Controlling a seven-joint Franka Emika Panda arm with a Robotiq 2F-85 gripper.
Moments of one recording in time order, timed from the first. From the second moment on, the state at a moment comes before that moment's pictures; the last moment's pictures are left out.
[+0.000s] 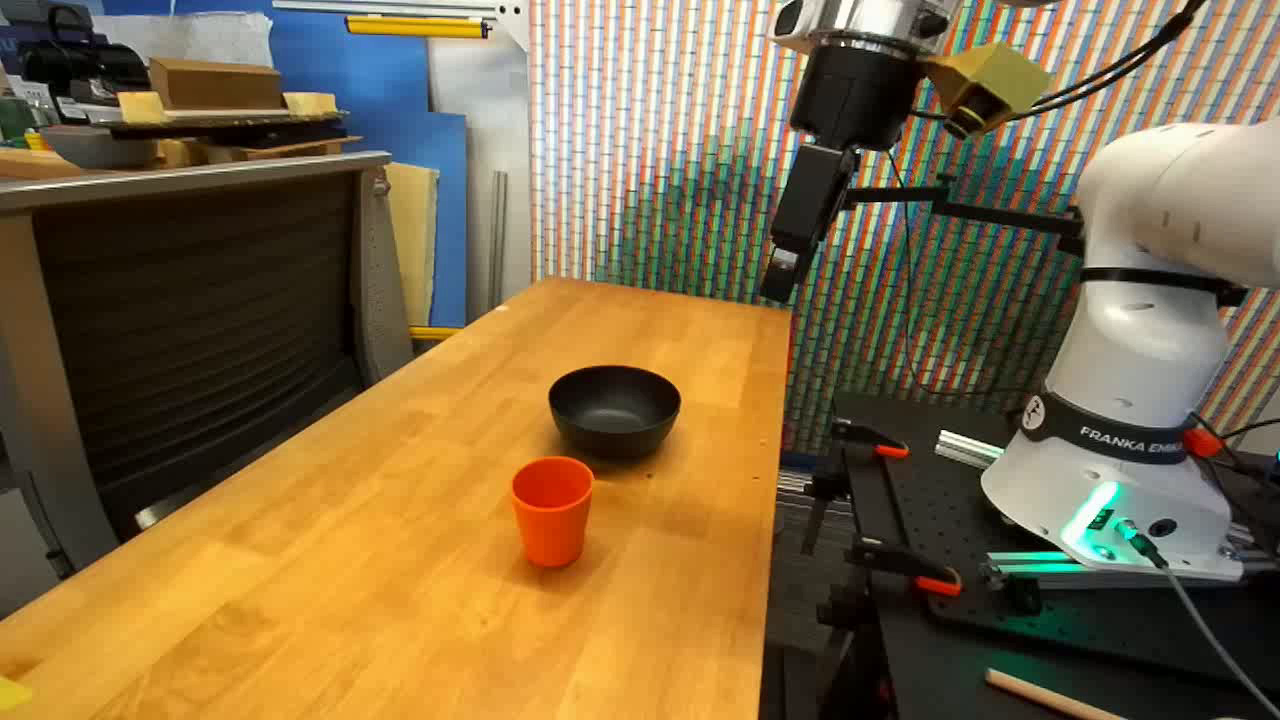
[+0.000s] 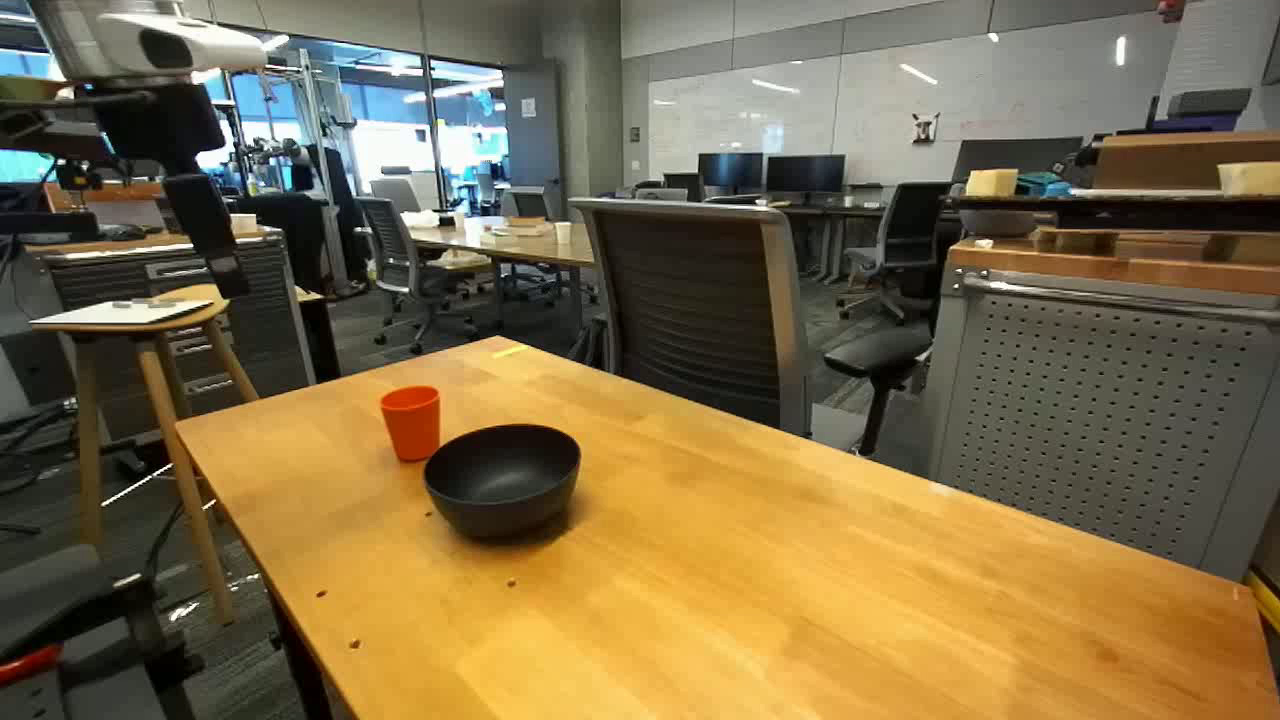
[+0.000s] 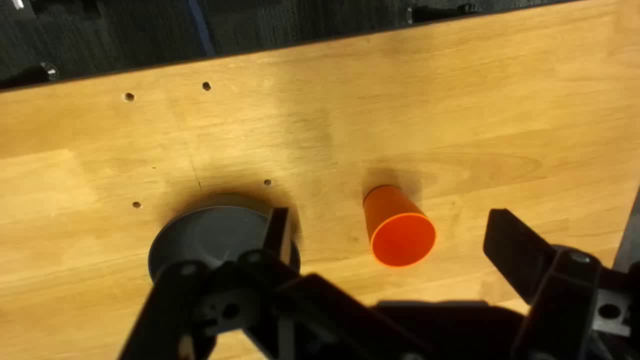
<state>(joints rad) 0.14 -0.71 0.25 -2.81 0.23 2.29 0.37</state>
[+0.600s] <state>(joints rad) 0.11 -0.54 0.25 -2.72 0.16 2.30 0.37</state>
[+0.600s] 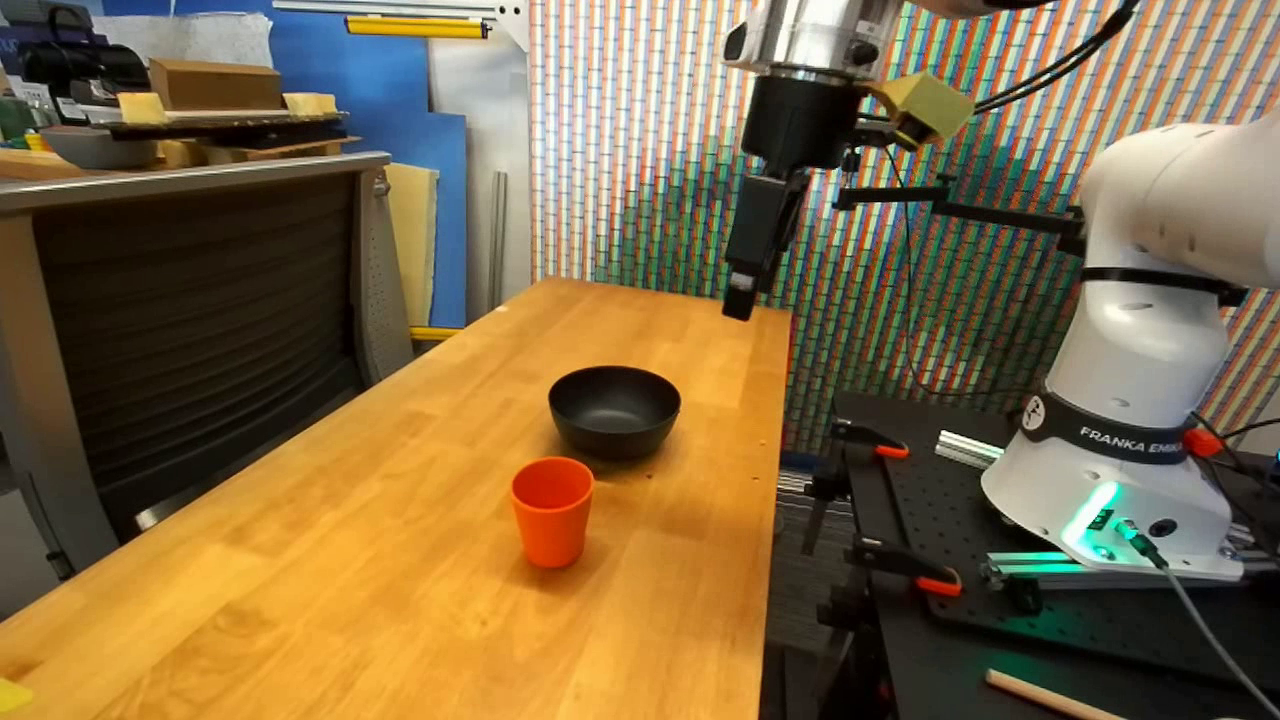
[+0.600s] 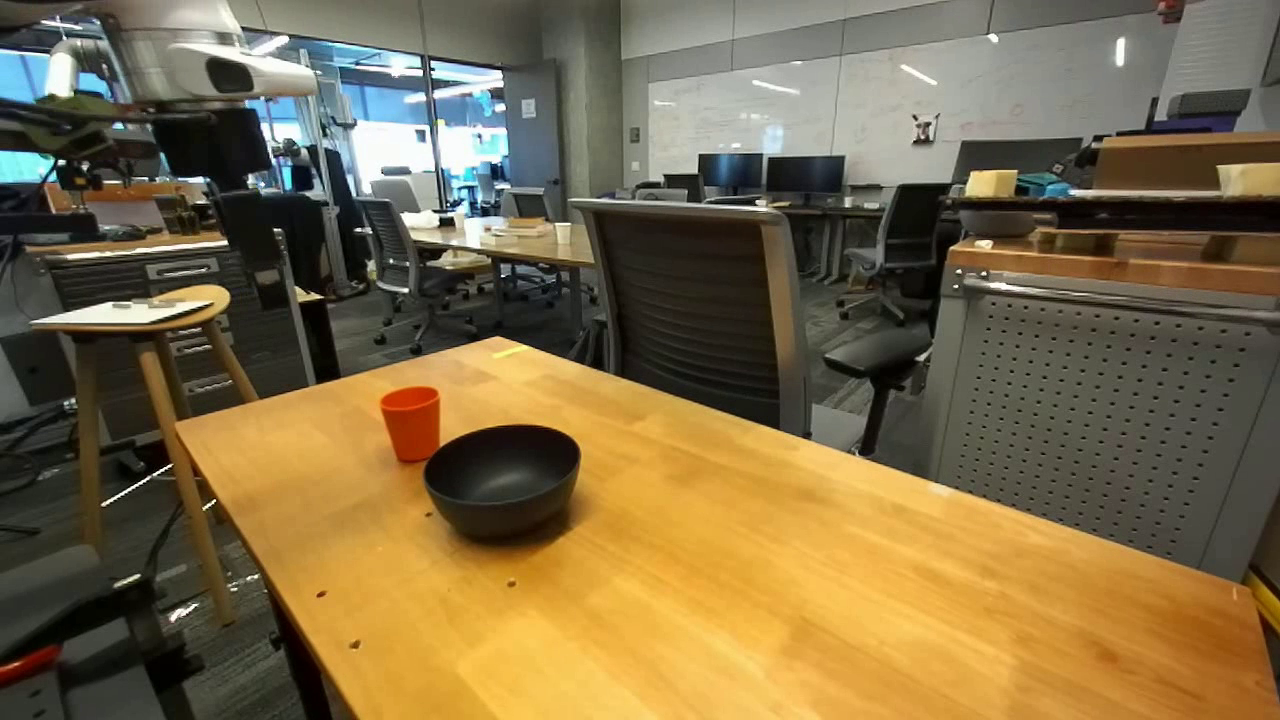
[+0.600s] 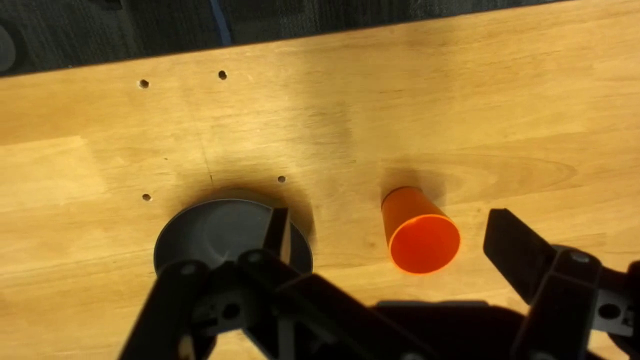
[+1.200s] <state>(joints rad) 0.08 0.01 0.24 -2.38 0.01 2.36 0.38</state>
